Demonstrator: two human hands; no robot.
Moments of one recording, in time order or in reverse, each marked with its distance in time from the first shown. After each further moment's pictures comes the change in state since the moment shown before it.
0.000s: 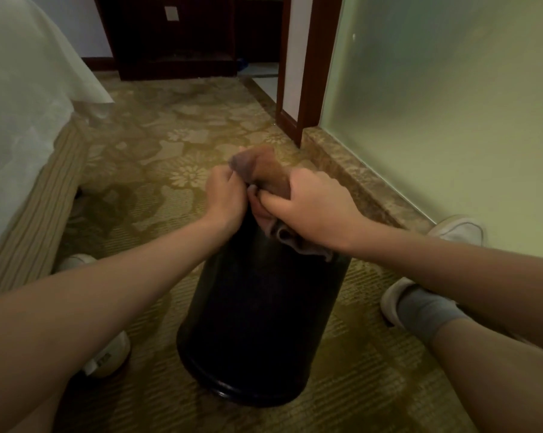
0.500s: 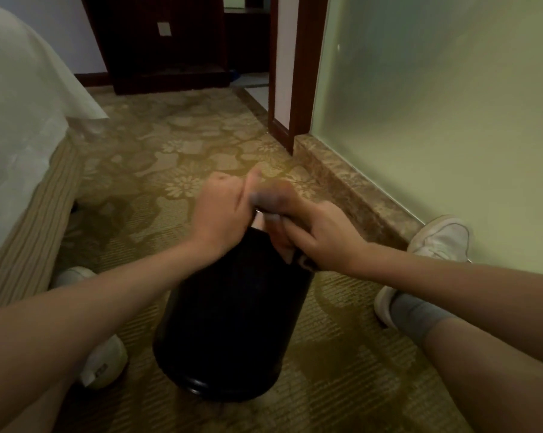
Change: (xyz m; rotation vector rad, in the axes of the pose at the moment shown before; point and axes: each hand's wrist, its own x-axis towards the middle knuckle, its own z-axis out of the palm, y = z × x) left_hand -0.022 0.020 -0.007 0.511 -0.035 0.563; right_hand -0.028 0.054 0.014 0.205 0.051 -0.246
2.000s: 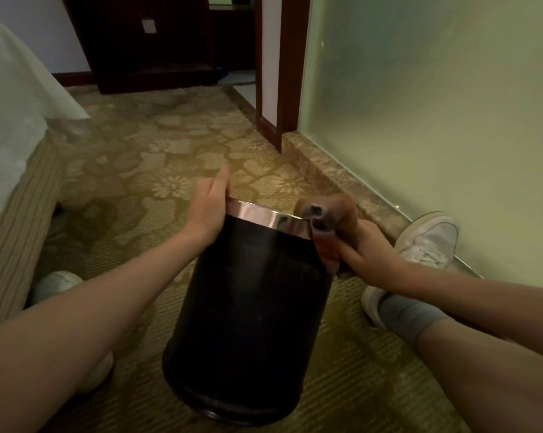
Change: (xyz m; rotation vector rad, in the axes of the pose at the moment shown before) left_hand 0.009 -0.010 0.029 -0.452 -0.090 -0.460; right_hand -0.070 0.050 -0.035 0.114 0.008 0.141
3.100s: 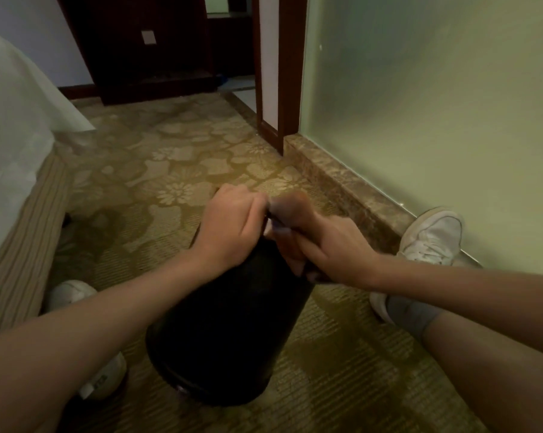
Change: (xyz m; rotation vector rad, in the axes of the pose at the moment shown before) left_hand -0.027 0.017 -0.007 0.481 -0.074 0.642; right_hand 0.027 -0.050 0.027 -0.293 -0.011 -0.089
